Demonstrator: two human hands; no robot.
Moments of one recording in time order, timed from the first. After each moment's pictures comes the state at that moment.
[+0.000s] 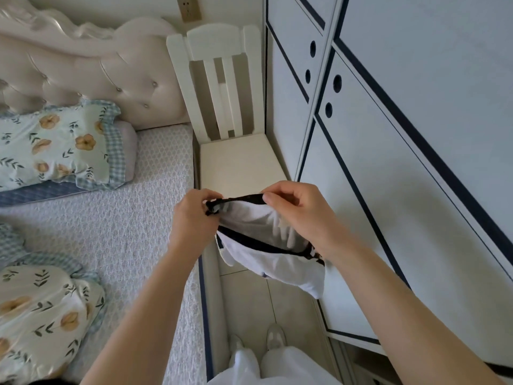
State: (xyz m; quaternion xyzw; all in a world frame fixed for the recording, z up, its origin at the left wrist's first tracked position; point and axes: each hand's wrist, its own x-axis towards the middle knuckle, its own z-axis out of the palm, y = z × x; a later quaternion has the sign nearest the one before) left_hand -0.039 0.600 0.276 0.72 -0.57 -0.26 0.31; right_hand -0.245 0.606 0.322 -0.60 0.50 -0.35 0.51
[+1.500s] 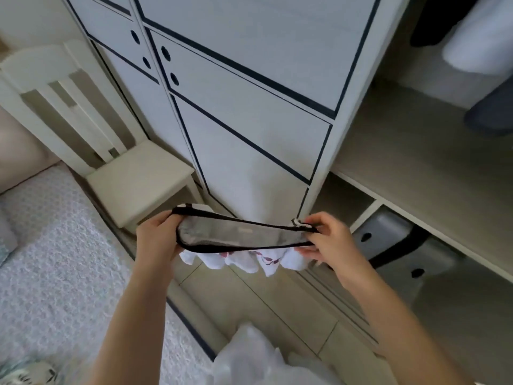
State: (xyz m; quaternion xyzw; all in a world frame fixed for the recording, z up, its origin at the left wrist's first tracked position) left_hand -0.088 0.783 0.283 0.58 -0.45 -0.60 0.33; right_hand -0.321 0.946 0.251 -0.19 0.73 -0.50 0.43
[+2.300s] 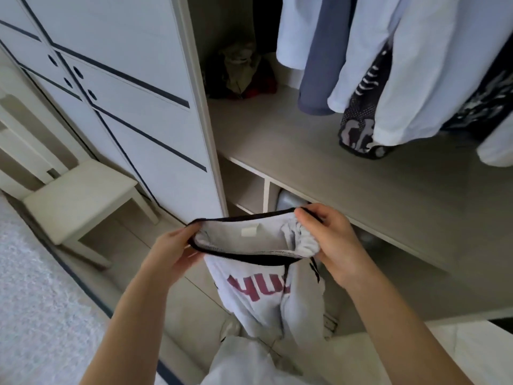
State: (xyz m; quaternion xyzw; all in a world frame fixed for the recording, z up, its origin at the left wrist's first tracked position) left_hand -0.227 0.982 0.260 0.51 -0.35 -0.76 0.19; right_hand -0.418 1.182 0.307 -0.16 0.65 -0.64 0.38
